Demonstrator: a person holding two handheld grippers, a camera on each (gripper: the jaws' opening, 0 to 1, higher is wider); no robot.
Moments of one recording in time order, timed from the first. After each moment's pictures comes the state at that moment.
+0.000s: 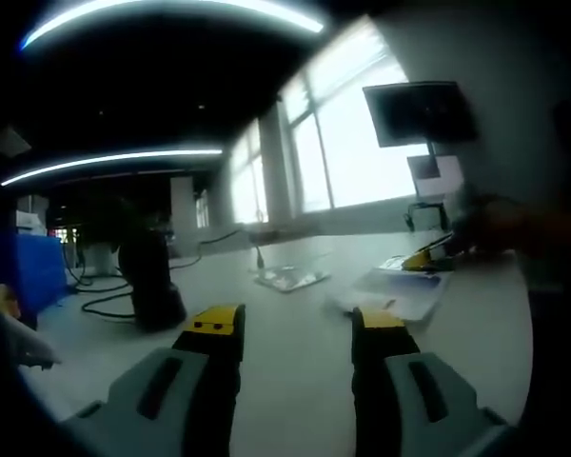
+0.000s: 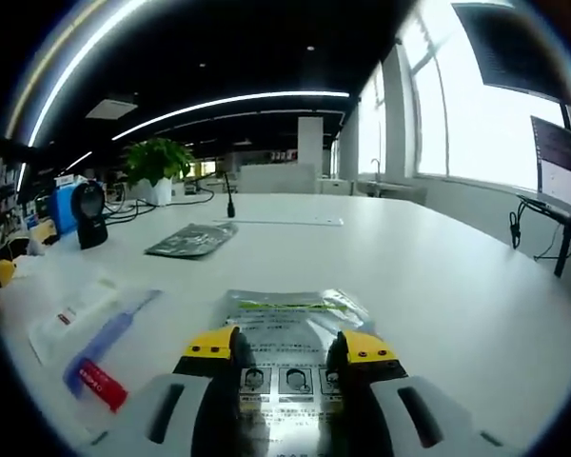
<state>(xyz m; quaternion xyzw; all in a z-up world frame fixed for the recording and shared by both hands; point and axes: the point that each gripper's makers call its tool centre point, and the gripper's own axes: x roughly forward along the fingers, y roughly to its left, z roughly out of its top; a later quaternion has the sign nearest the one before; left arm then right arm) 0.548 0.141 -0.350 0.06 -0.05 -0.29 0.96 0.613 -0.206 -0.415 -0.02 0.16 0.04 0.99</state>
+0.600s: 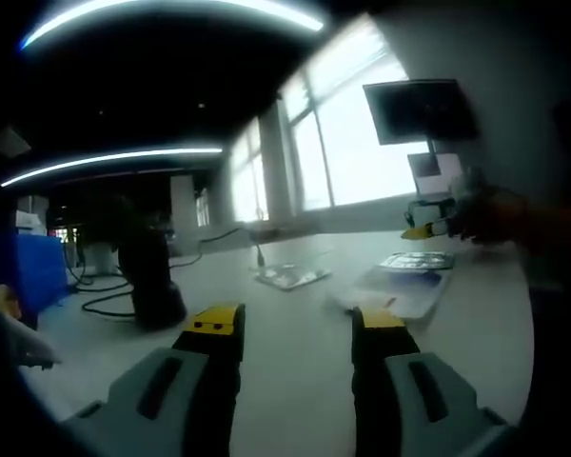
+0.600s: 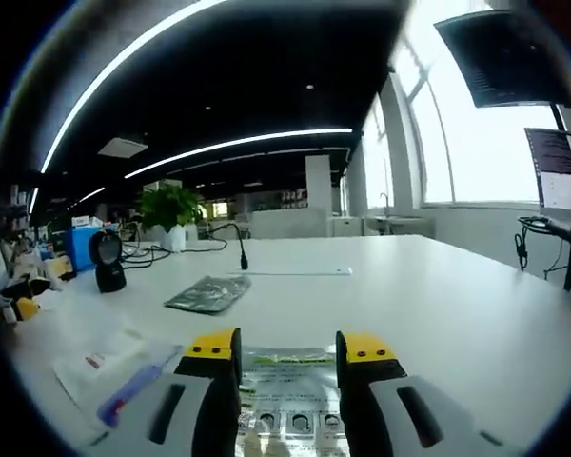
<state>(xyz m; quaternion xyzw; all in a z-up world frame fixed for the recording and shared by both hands) 0.548 0.141 -0.352 0.06 -0.04 -0.28 0.96 0.614 -0.199 -0.357 0.00 0.06 0.08 0.99</state>
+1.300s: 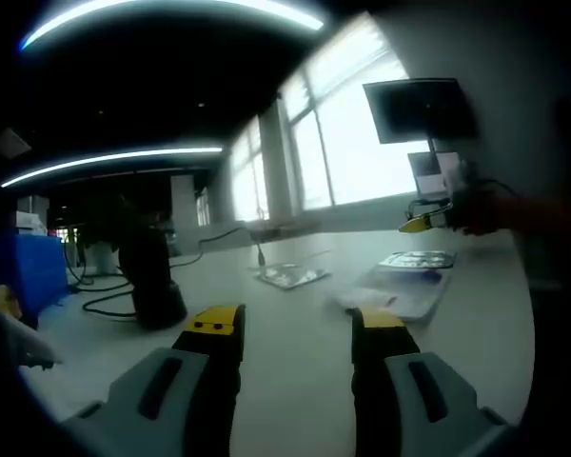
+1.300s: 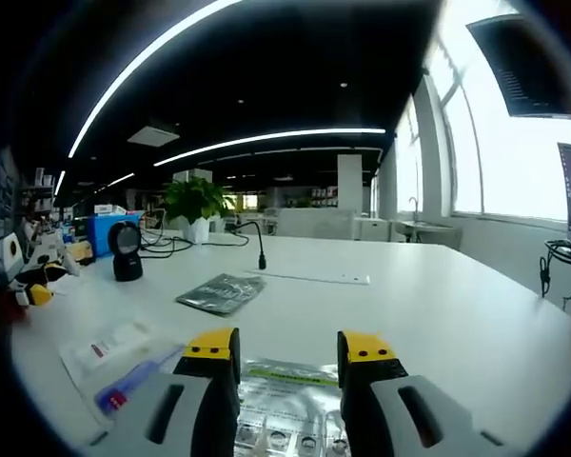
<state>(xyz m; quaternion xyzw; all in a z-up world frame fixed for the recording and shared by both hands) 0.549 0.141 -0.352 0.06 -0.04 -0.28 0.96 0.628 -0.207 -0.348 -0.02 0.07 0.15 0.99</state>
